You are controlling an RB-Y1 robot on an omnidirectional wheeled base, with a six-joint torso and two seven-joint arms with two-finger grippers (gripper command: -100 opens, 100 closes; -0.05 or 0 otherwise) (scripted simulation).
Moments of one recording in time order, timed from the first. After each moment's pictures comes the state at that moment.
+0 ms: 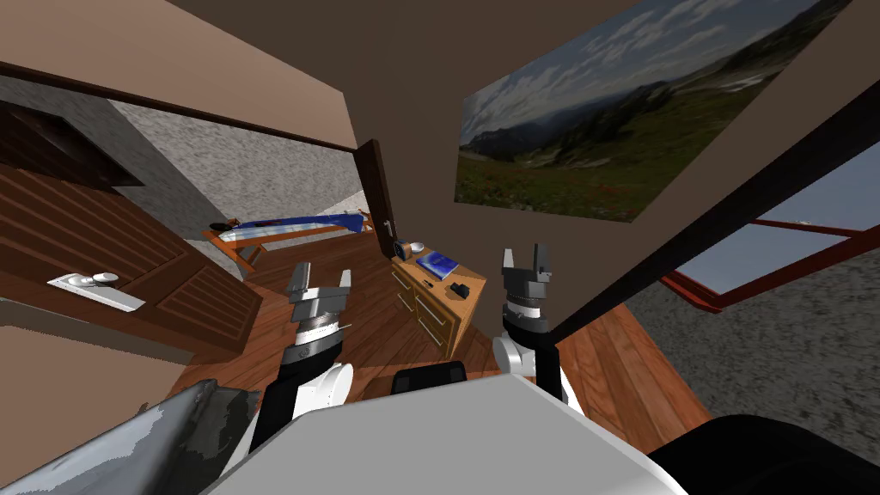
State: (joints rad) left arm 0.54 -0.03 -0.05 -2.27 0.04 -0.48 0.13; right arm 0.51 0.02 0.06 -2.38 -0.05 -0.60 0.09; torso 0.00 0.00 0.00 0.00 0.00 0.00
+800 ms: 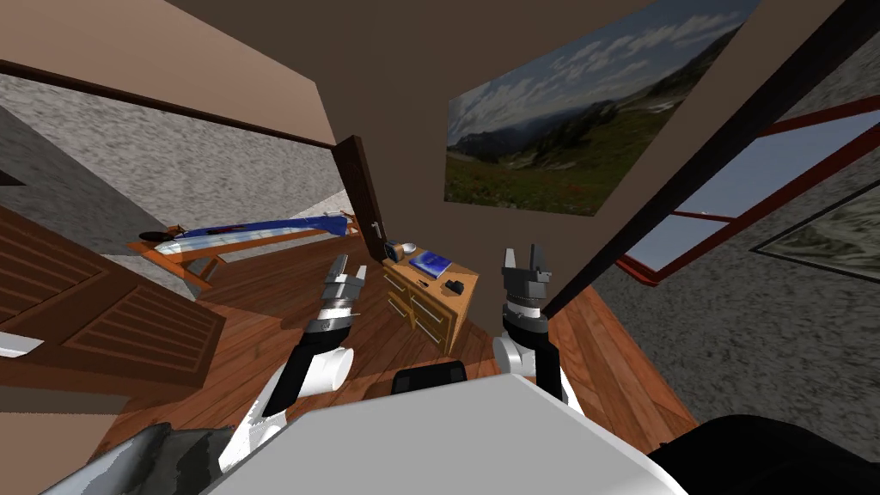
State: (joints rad) left arm 0.38 0.13 -0.04 -2.20 0.04 -0.29 0.11; right arm 0.51 0.02 0.06 -2.38 -0.05 -0.60 0.09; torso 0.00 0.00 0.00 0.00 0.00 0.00
